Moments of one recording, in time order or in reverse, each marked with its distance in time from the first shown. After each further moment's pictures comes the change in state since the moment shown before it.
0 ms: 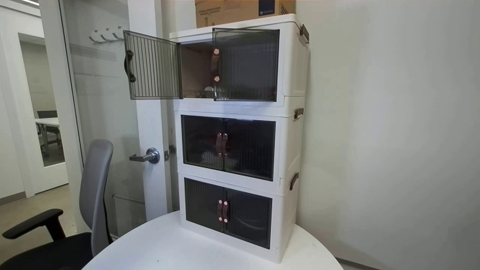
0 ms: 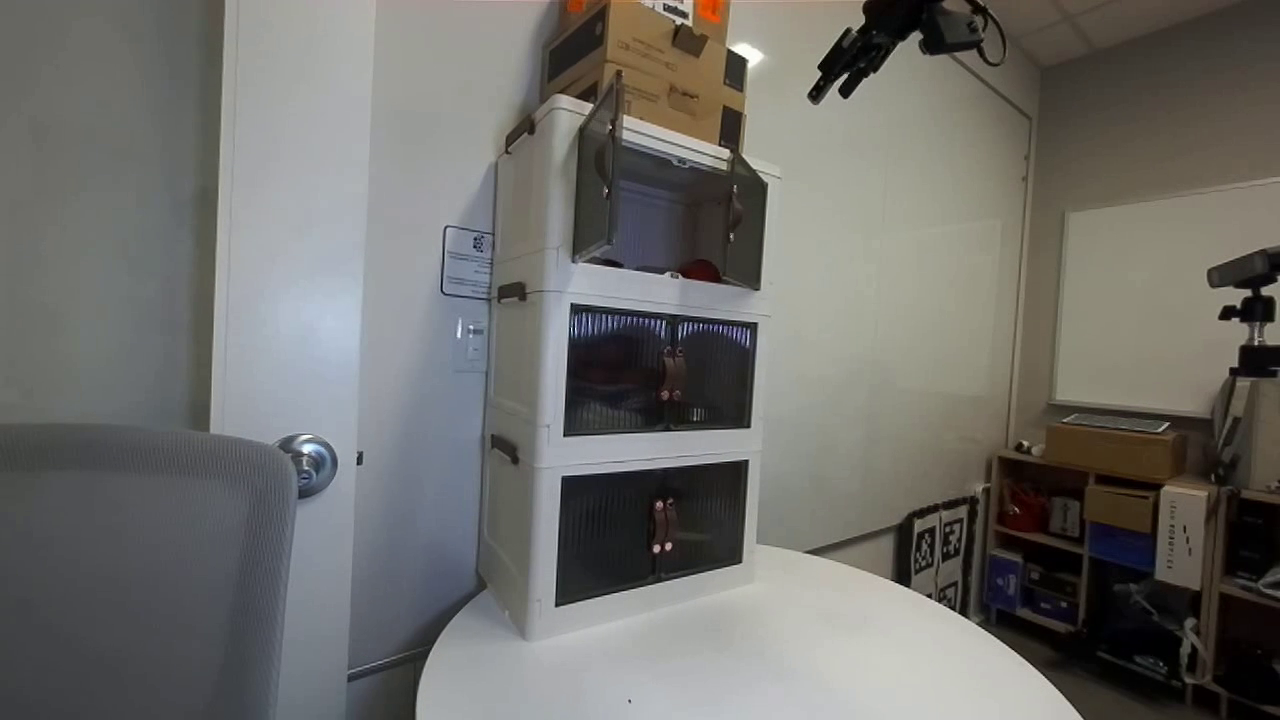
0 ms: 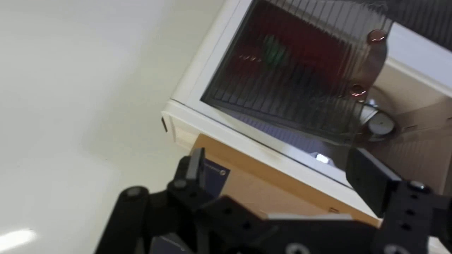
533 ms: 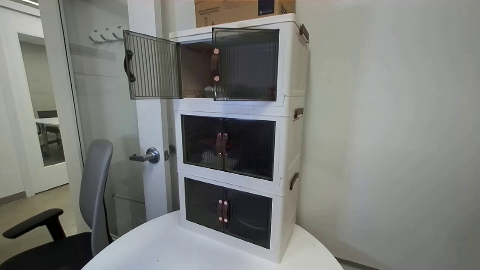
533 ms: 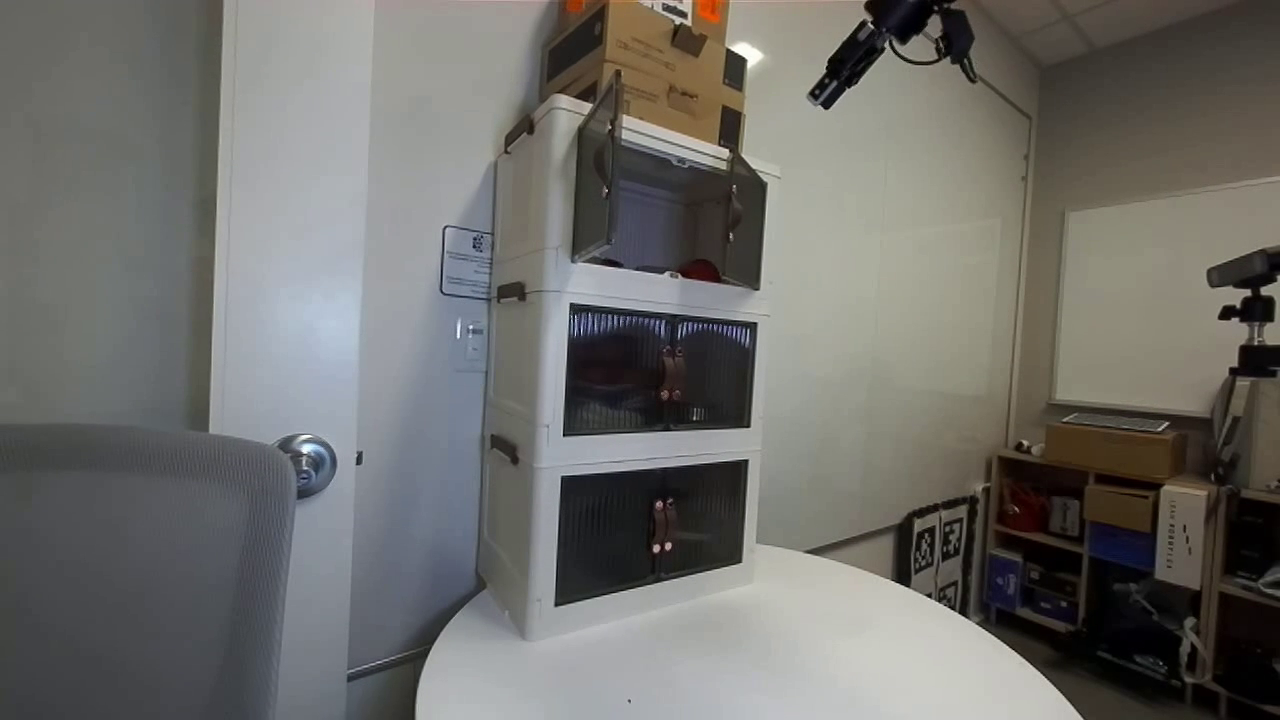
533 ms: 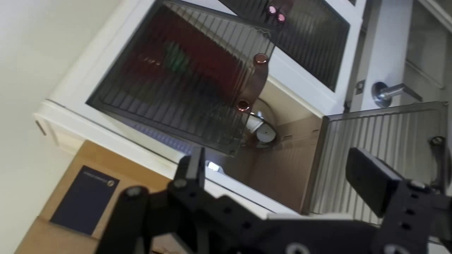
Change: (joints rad) arm 0.505 0.306 -0.207 -0.050 -0.290 -0.071 -0.089
